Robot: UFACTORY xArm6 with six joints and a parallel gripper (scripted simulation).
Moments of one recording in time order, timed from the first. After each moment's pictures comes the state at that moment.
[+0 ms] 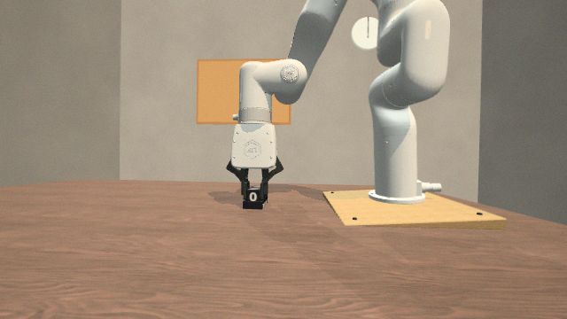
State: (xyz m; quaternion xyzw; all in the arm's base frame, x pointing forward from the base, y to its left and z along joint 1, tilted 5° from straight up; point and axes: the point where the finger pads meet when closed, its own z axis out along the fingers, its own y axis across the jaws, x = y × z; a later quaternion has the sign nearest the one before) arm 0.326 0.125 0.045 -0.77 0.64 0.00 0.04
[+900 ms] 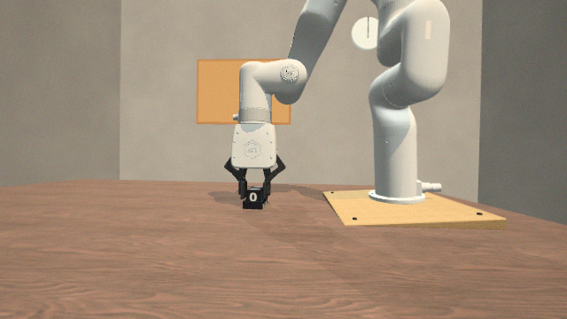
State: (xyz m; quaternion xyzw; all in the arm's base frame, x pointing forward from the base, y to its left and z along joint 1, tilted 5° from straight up) arm 0.326 0.125 0.045 -0.77 0.64 0.00 0.04
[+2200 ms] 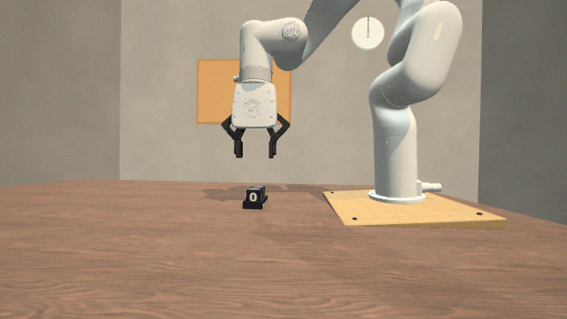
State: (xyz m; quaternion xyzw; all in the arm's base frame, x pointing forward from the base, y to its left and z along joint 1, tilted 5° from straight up) arm 0.321 0.120 0.134 -0.77 0.64 0.00 0.04
